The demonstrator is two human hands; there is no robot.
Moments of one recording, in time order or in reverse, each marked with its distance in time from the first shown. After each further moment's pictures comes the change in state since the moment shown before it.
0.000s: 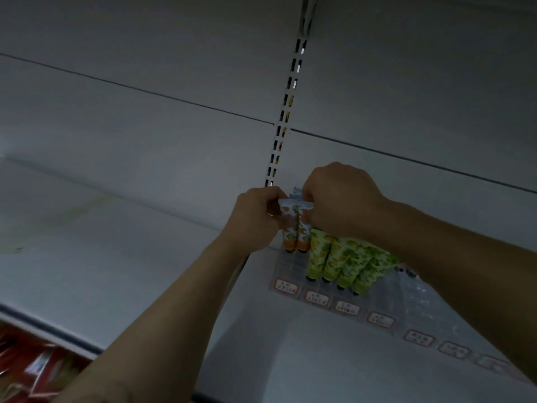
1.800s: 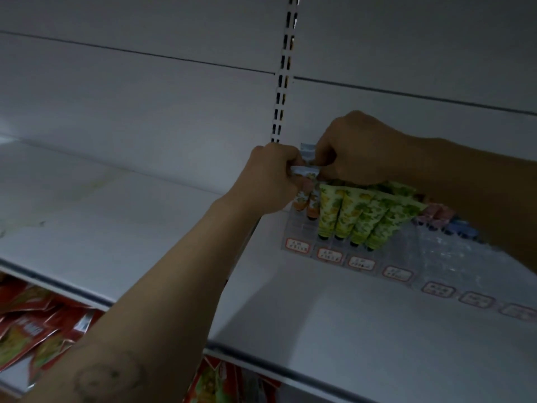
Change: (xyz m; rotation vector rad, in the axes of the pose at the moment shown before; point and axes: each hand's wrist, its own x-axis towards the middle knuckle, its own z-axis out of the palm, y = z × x) left_hand -0.002 0.024 -0.003 0.327 -0.080 0.090; right_hand 0.002 0.029 0.015 0.193 -0.015 -0.165
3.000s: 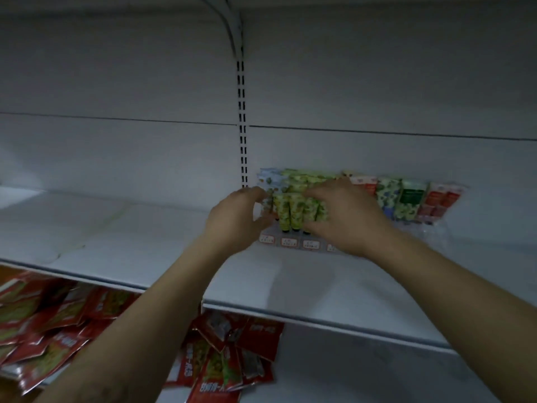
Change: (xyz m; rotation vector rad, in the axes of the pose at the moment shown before) left_hand -0.077 0.082 -0.043 0.243 -0.175 -0.131; right_hand -0.161 -0.055 -0.034 0.170 0.114 0.351
